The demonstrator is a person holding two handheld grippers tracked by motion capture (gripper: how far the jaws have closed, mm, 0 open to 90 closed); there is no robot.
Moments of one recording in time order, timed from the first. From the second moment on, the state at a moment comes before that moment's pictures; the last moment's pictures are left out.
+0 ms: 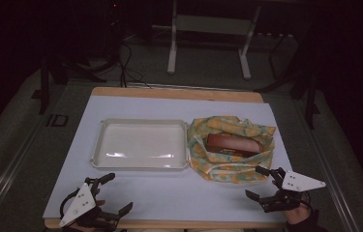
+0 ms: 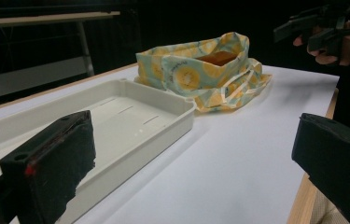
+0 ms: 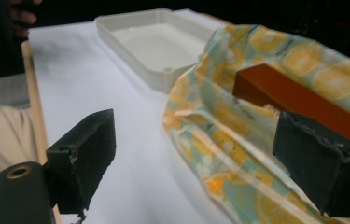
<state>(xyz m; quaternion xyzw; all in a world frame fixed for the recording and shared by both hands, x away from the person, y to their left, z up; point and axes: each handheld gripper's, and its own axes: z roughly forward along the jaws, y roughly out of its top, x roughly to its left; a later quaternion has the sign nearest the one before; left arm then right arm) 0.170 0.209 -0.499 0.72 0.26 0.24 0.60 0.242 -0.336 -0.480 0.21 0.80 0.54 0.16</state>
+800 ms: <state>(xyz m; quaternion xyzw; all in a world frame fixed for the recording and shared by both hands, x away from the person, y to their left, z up) 0.172 0.205 -0.499 0.73 0.25 0.23 0.59 0.253 -0.324 -0.445 0.15 0.82 0.53 0.14</state>
